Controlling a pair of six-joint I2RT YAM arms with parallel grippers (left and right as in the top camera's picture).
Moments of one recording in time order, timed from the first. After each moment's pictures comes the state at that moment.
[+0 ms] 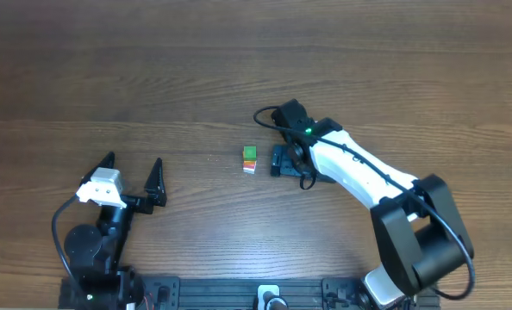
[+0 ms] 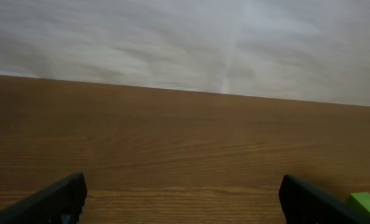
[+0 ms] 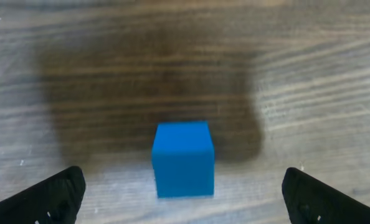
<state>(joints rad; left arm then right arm) 0.07 0.01 0.01 -0.05 0.24 -0.15 0.49 1.75 1.03 -0.77 0.08 0.62</state>
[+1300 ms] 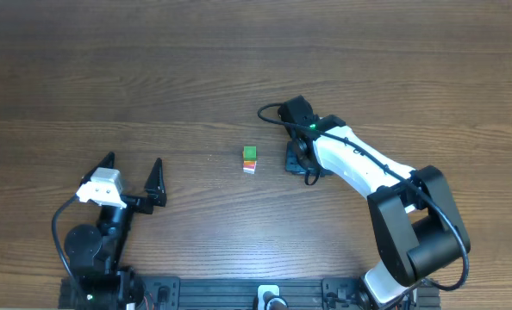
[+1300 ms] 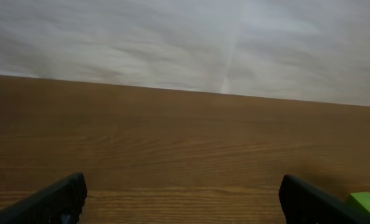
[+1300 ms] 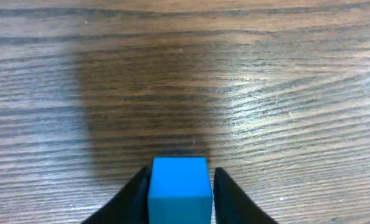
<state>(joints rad) 0.07 0.01 0.01 -0.05 0.24 -0.15 0.45 1.78 1.03 -0.74 0.11 0.56</state>
